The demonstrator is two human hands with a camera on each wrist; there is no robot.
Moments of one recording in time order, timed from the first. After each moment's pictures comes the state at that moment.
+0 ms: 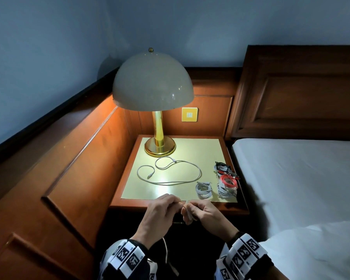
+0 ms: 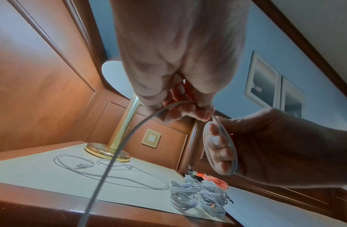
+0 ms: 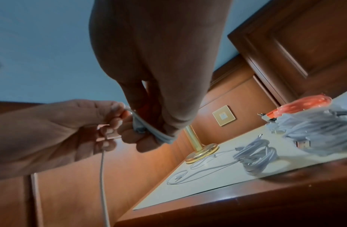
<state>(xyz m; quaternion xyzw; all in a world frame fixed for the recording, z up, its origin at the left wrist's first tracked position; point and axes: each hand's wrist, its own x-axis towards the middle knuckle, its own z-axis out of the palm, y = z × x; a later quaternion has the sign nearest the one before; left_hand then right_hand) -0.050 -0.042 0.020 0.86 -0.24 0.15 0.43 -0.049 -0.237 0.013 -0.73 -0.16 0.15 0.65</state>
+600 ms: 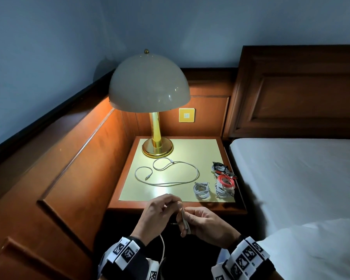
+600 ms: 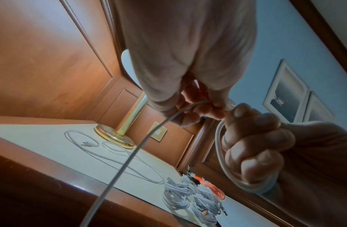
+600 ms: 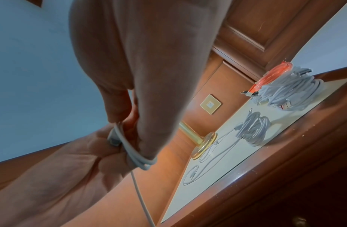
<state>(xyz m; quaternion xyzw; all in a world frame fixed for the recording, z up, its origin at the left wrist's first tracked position) -0.049 -0.044 0.030 0.83 -0.19 0.04 0.53 -0.064 -0.238 0.015 -0.53 -0.16 0.30 0.78</state>
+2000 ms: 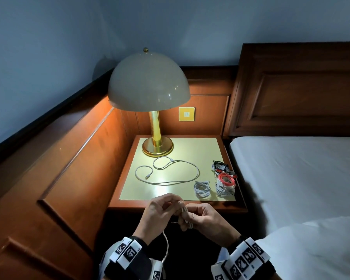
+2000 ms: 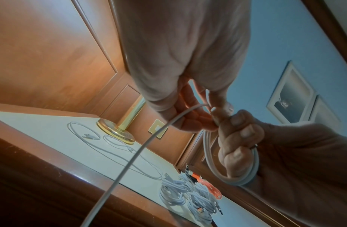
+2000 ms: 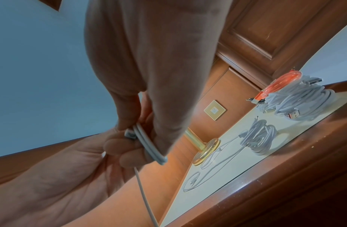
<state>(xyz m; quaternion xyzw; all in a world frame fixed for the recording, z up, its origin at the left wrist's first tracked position) -0.058 -0.054 0.036 0.73 -0.13 -0.04 0.67 -0.064 -0.236 0.012 -0.57 -0.14 0.23 0.77</state>
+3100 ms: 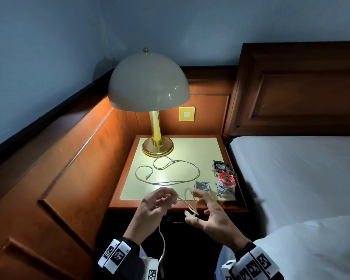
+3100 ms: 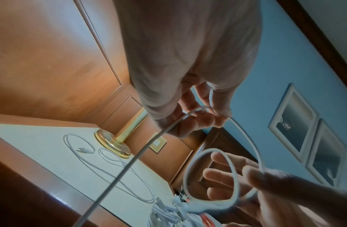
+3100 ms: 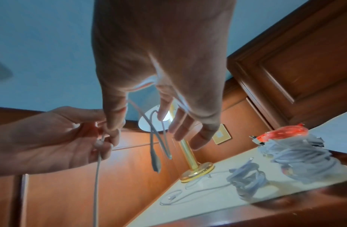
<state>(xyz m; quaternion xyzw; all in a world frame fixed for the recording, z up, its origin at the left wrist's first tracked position) -0.061 -0.034 0.053 0.74 -0.12 -0.03 0.67 -0.072 -0.255 0.018 -0.85 -0.10 0.02 0.52</state>
